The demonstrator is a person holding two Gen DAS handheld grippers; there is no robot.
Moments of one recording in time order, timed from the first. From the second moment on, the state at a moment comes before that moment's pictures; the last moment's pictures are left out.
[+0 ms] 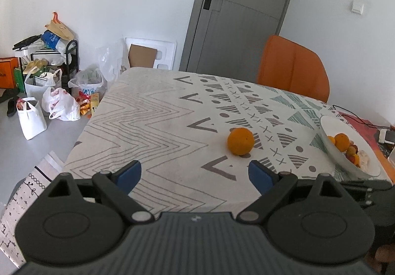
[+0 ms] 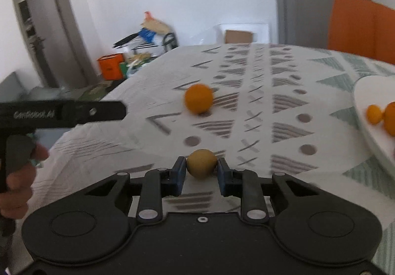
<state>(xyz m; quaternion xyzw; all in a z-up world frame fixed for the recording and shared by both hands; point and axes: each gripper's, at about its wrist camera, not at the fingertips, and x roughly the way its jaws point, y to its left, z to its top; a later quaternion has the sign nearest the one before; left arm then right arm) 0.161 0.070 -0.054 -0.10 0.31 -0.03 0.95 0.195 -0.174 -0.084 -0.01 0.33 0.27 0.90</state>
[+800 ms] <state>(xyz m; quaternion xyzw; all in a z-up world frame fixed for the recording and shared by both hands) 0.229 0.001 -0.072 -0.05 0.33 -0.07 0.94 0.222 -0.276 -0.070 0.05 0.30 0.18 0.93</state>
